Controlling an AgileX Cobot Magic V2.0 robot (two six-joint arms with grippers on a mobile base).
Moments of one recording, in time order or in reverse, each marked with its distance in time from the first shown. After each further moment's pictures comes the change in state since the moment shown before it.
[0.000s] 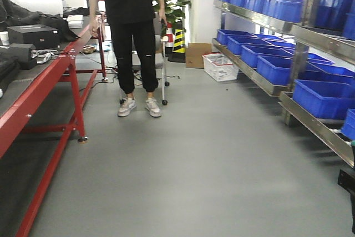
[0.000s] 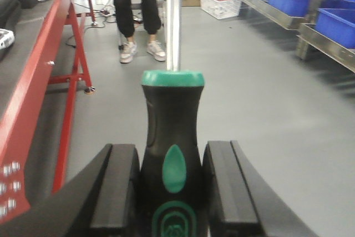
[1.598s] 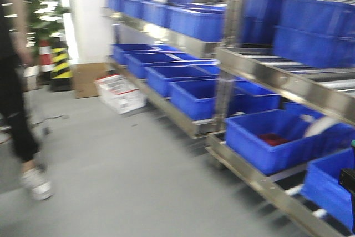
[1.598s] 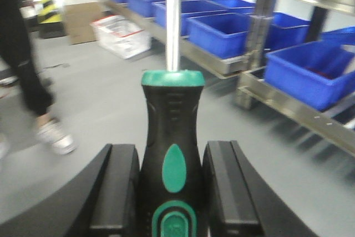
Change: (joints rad) left arm 0.000 0.000 0.000 0.000 0.000 0.000; right arm 0.000 0.000 0.000 0.000 0.000 0.000
